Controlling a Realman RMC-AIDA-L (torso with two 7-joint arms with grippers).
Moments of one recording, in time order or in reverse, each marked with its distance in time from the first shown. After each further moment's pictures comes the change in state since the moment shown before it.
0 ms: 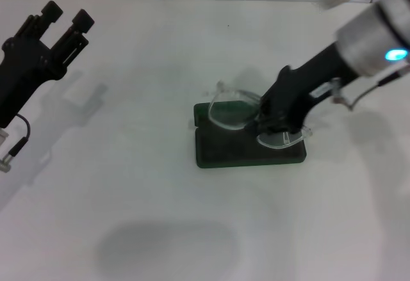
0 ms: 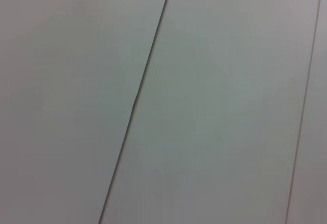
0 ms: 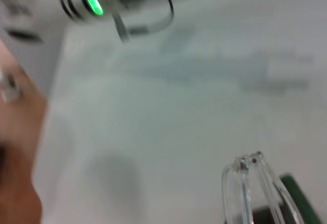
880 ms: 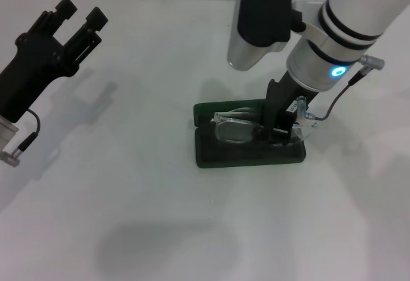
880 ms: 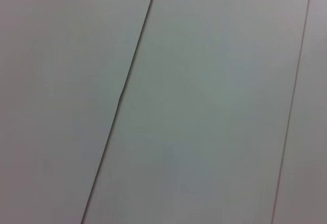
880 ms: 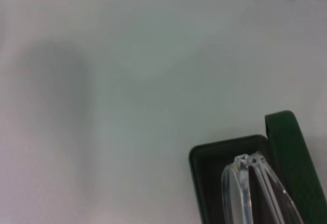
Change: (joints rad) left arm -0.029 -0.001 0.007 -0.005 0.019 -0.005 -0.008; right arm 0.140 0.006 -0.349 0.059 -0.160 0.158 0.186
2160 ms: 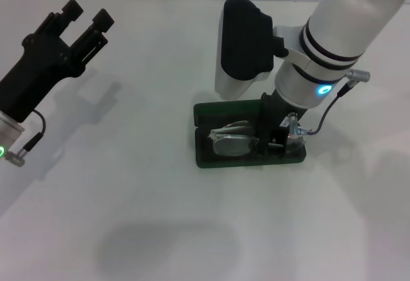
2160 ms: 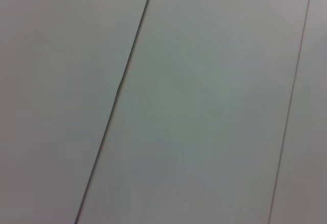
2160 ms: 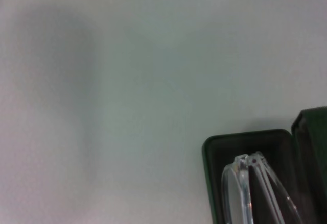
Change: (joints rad) left arm -0.011 -0.006 0.002 -0.011 0.005 -0.011 0.003; right arm 0.020 0.000 -0.156 0.020 0.028 0.073 0.024
